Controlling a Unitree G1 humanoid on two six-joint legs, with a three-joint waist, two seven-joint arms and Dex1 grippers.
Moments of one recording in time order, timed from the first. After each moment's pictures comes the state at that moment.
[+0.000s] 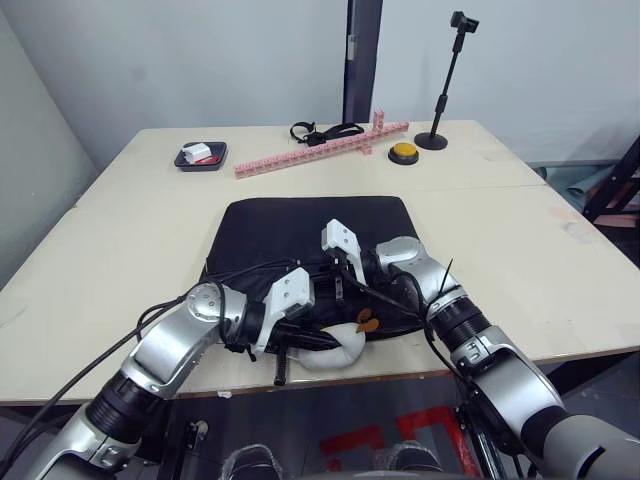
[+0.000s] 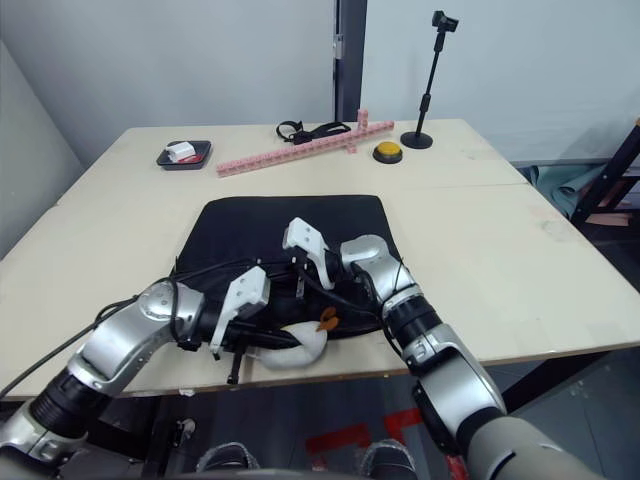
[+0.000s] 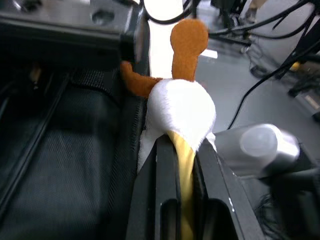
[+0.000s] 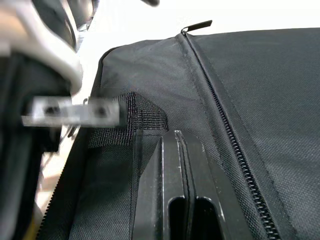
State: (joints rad) left arm -0.31 0.62 -0.35 -0.26 -0.36 0.53 -1.10; right arm -0.75 -0.17 0.34 0.47 0.15 0.24 1.19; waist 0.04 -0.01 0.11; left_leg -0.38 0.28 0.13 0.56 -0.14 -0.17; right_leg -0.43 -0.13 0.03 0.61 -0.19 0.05
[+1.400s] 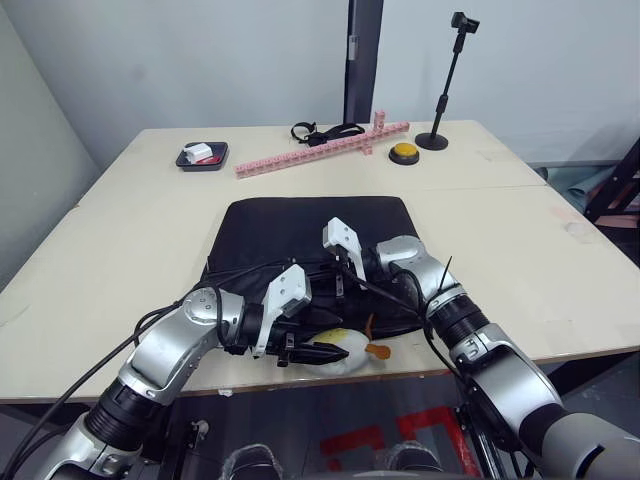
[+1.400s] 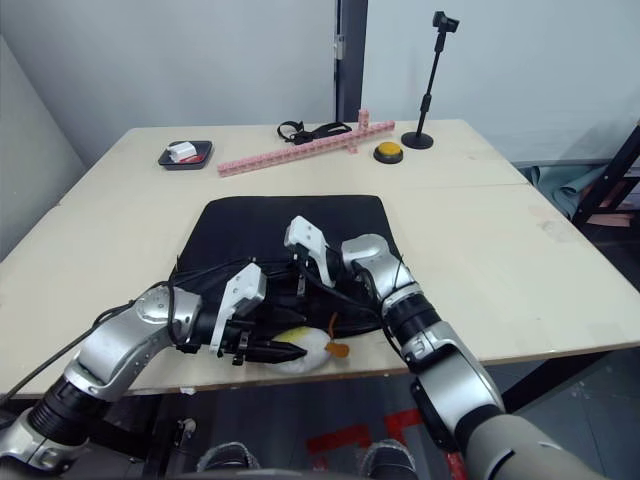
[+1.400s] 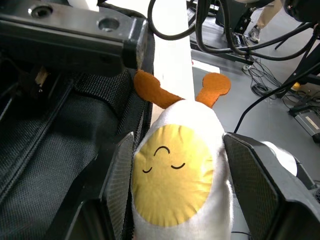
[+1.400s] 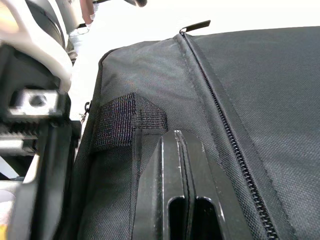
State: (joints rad) left arm -0.25 0.64 -0.23 -0.36 -0.49 0.62 -1.08; right arm -0.77 -0.17 0.33 0.51 0.15 0.24 1.19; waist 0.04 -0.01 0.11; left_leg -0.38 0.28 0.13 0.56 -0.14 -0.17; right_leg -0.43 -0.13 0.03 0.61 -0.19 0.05
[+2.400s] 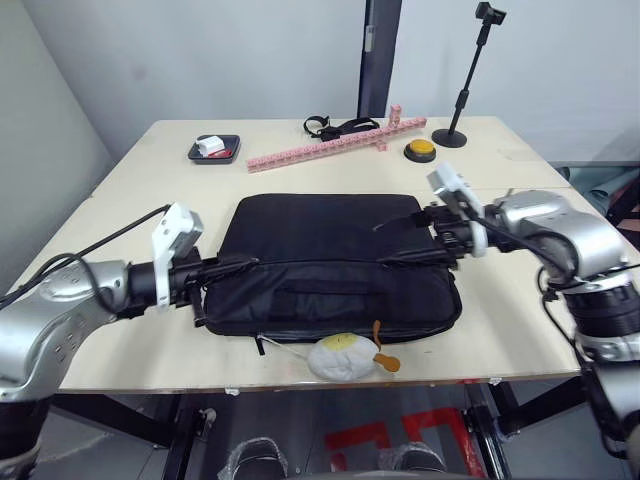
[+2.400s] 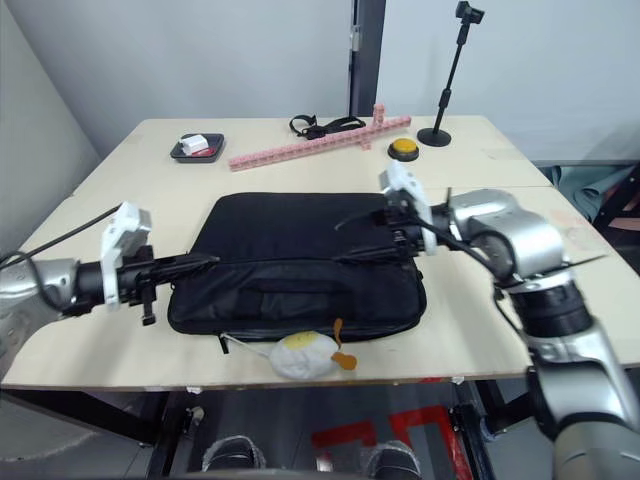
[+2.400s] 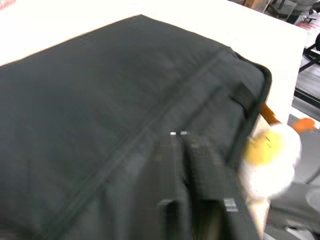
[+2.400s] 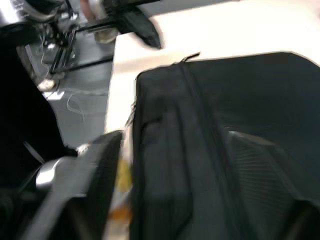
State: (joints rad) left arm -0.22 0.85 0.24 -0.38 -0.75 0.80 -0.93; right arm -0.70 -0.77 0.06 -0.19 0.57 0.82 1.37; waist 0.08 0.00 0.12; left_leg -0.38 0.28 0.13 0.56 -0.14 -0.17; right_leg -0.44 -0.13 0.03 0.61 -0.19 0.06
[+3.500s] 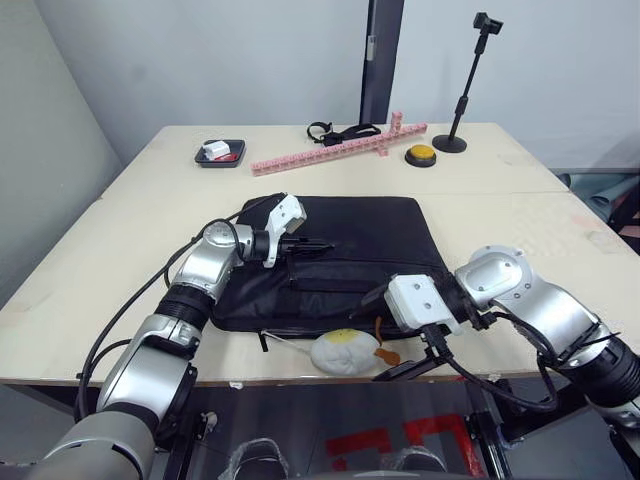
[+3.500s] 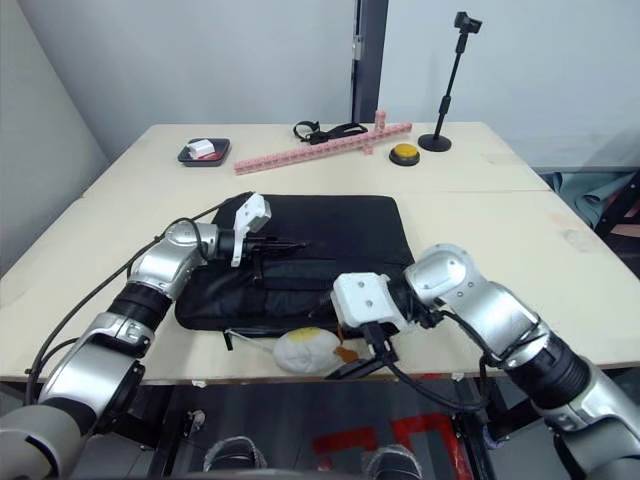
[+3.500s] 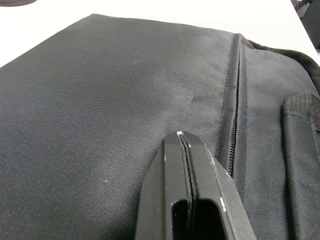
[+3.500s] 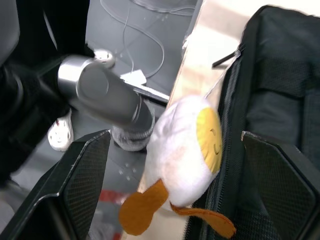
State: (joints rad) left arm -0.76 0.43 -0.21 0.55 -0.26 0.23 -1.16; right arm -0.51 -0.77 0.45 -0.38 0.22 0.32 1.33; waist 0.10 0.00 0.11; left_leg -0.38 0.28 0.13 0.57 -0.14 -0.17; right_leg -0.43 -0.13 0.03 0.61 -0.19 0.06
